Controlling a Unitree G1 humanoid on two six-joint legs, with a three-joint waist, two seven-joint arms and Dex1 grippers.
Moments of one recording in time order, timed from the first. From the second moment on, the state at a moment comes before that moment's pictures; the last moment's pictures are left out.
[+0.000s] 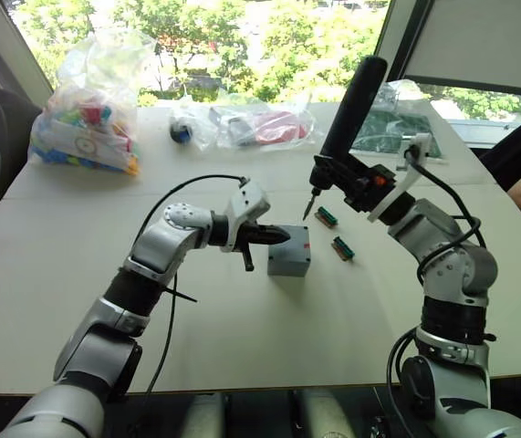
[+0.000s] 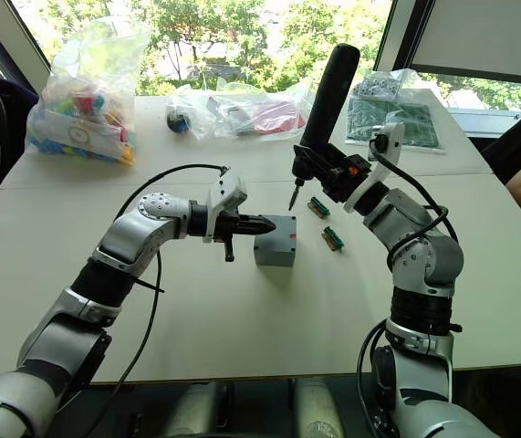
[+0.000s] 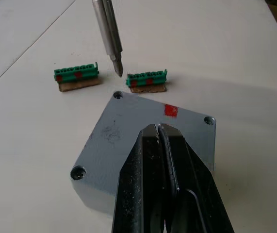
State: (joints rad) left arm -0.78 0.40 -0.35 0.19 -0.27 0.51 -1.02; right arm -0.60 -0.29 -0.30 -0.13 0.59 0.73 0.58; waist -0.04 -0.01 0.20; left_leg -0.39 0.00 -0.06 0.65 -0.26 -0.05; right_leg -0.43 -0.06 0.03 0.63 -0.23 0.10
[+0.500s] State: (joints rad) left arm -0.77 0.38 -0.35 0.19 -0.21 0.45 -1.04; right arm -0.57 -0.31 -0.22 -0.09 0.56 0.62 0.57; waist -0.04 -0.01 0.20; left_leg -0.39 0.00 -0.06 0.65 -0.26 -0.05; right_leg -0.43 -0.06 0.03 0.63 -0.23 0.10
